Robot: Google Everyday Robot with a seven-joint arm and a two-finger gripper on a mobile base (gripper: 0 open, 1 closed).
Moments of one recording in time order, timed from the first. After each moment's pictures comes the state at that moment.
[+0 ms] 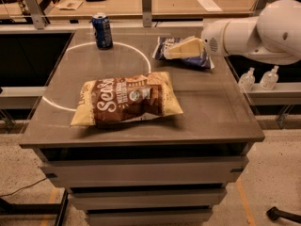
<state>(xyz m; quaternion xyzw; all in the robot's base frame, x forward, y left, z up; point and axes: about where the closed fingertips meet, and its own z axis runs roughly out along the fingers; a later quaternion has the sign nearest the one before) 0.694 -0.117 0.936 -0.34 0.76 0.17 0.53</state>
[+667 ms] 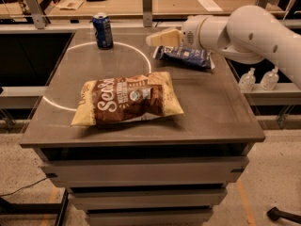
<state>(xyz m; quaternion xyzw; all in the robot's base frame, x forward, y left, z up) 0.750 -0.067 0.942 -0.30 0.73 0.19 0.58</state>
